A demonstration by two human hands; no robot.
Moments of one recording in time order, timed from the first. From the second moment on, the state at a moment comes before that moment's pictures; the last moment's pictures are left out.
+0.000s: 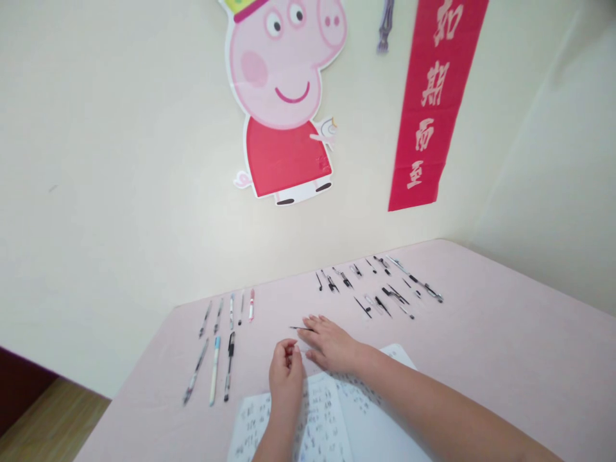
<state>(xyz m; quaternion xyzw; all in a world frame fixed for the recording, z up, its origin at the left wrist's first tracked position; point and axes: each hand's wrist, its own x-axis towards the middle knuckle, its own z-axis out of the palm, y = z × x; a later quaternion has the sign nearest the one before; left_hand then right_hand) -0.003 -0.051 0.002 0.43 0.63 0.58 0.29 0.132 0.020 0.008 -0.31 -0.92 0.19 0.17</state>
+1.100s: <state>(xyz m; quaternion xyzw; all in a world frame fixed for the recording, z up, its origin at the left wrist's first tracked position) -0.003 -0.049 -0.003 0.40 0.63 0.59 0.32 0.150 0.016 0.011 -0.44 -0.87 0.08 0.22</state>
